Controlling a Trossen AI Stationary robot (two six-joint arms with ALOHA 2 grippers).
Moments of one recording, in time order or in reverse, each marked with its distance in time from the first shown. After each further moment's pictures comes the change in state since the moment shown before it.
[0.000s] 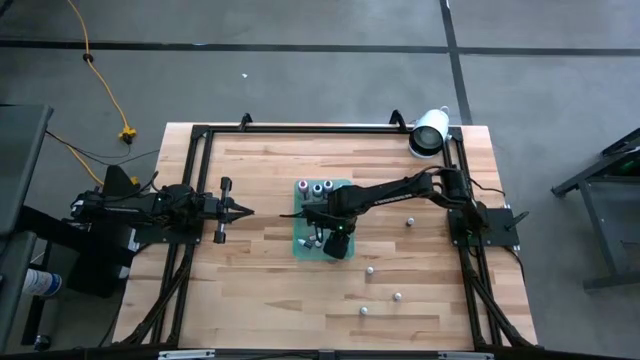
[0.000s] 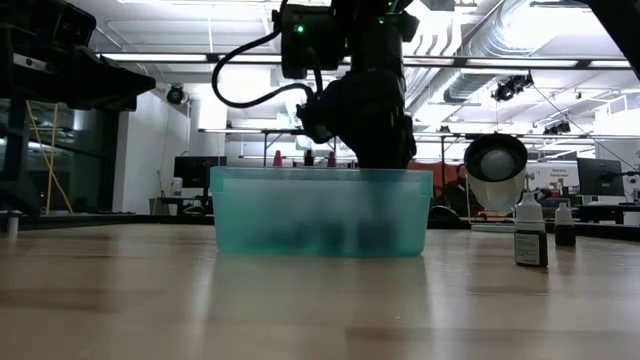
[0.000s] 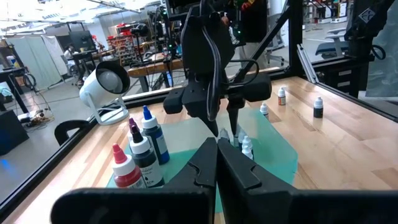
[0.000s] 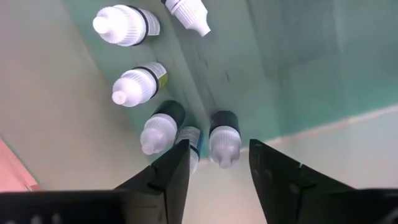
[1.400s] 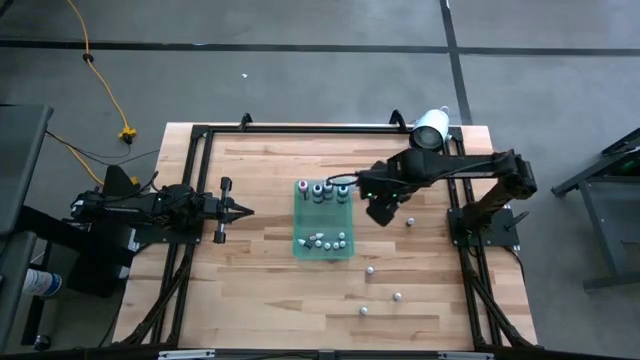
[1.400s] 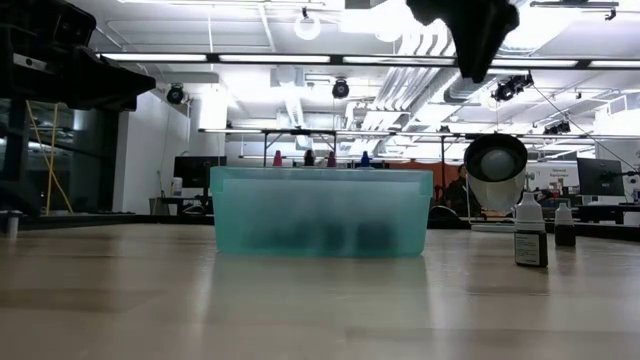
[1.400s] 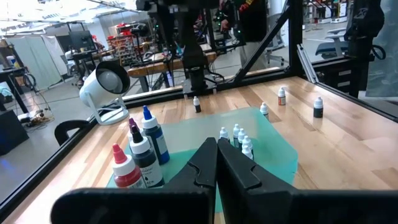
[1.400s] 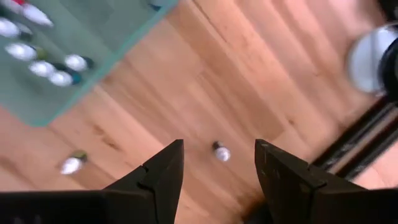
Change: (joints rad) left arm 0.000 0.000 0.000 0.000 0.000 0.000; right arm -0.024 -0.502 -0.018 -0.528 0.322 0.344
